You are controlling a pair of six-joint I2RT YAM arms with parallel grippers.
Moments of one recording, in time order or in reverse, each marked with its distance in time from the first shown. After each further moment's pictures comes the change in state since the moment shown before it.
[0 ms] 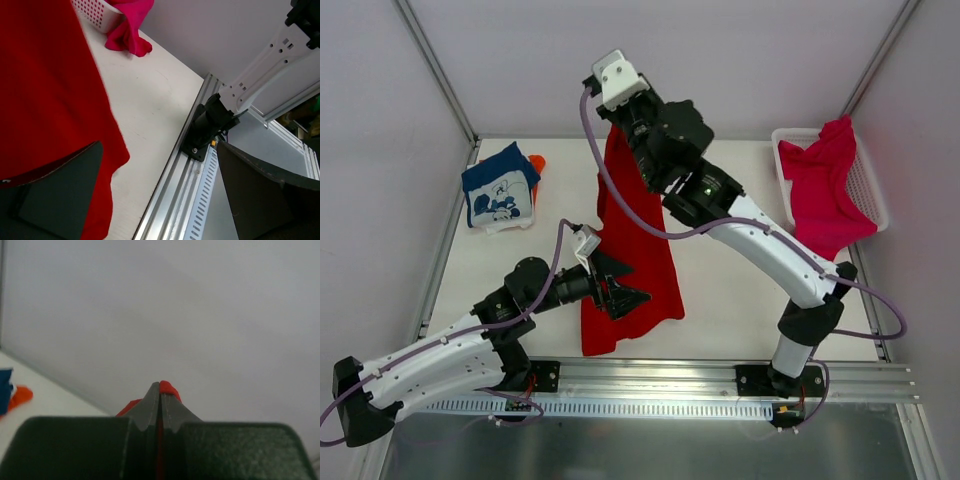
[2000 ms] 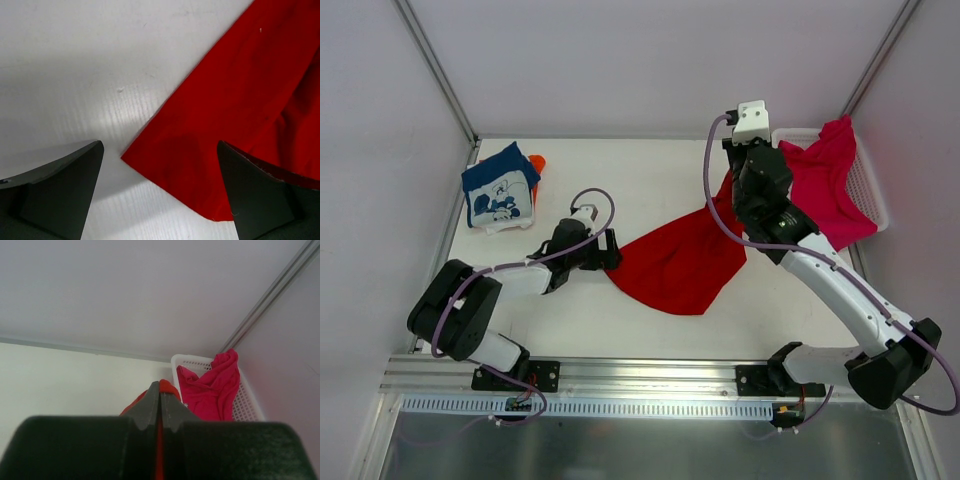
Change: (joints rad) left arm 0.467 0.760 -0.005 0.127 -0.171 0.043; right arm -0.416 -0.528 -0.961 0.094 0.134 0.357
